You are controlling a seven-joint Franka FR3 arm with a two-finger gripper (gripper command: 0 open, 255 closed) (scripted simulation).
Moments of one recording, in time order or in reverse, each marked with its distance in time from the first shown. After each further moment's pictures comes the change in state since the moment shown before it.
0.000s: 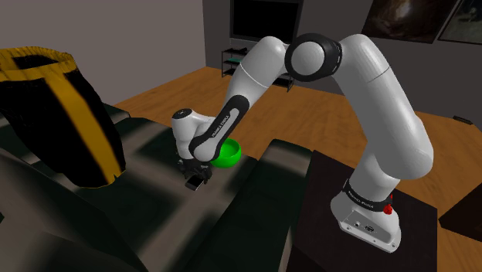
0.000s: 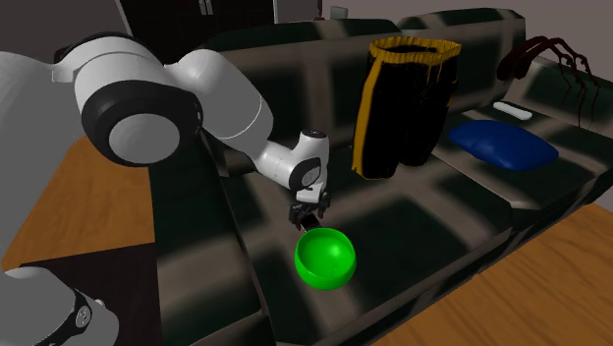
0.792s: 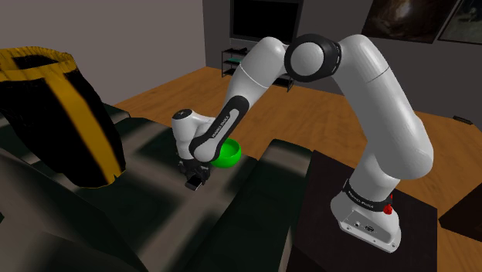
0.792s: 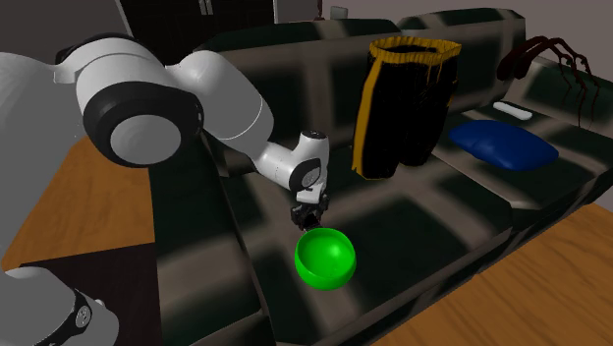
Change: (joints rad) arm 0.001 0.005 -0.002 0.002 -0.002 0.005 0.000
